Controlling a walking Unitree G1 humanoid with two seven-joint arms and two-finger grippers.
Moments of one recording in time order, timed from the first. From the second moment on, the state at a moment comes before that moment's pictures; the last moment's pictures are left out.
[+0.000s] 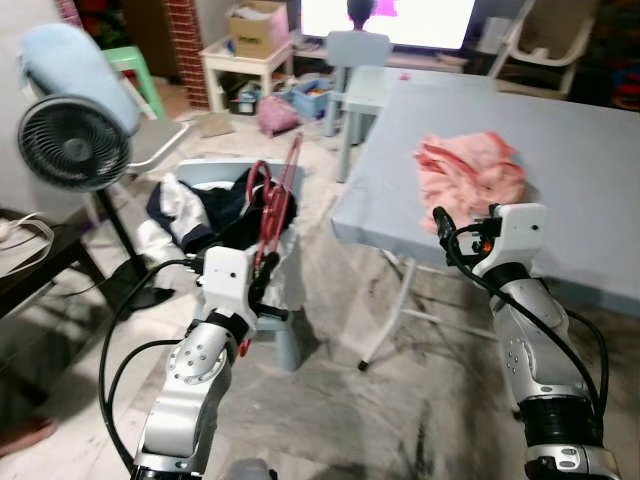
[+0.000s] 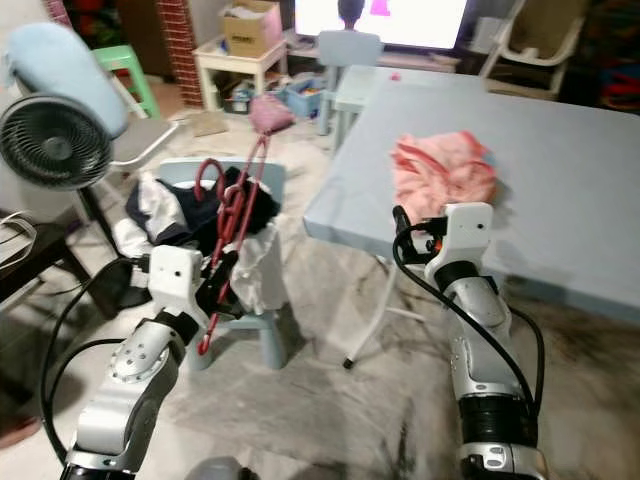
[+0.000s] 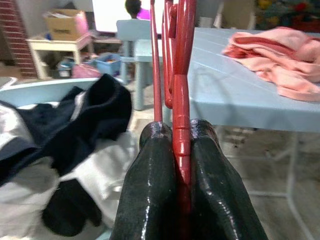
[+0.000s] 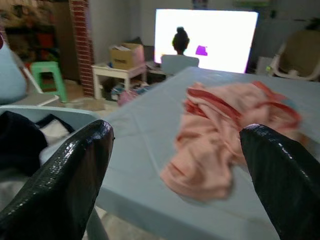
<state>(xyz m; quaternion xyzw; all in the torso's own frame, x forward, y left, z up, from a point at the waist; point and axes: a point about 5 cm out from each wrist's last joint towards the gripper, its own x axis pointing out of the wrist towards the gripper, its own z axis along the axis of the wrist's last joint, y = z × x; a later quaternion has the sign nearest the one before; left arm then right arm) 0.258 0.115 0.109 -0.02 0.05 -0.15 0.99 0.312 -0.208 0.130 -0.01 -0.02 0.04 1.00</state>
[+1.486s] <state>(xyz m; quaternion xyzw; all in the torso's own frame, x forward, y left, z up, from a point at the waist) 0.229 0.131 0.059 0.13 0.22 -0.40 0.88 0.323 -0.224 0.148 -0.24 0.02 0.24 0.94</state>
